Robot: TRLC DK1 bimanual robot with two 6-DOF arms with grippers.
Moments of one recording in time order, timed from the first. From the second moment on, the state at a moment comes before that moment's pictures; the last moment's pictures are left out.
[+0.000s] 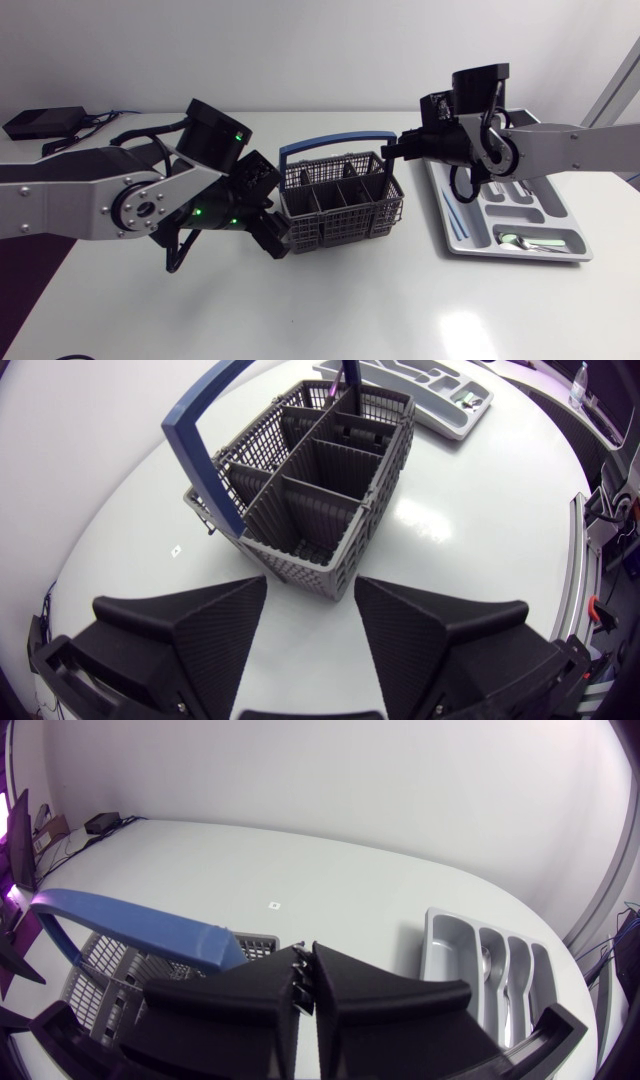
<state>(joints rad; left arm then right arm) -0.63 1.49 0.89 -0.26 0.00 0.26 0.27 1.66 0.99 0.15 0.00 -0.01</state>
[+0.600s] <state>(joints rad) -0.68 1.49 0.89 -0.27 -0.02 0.26 0.26 1.33 0.99 -0.04 0.00 -0.07</state>
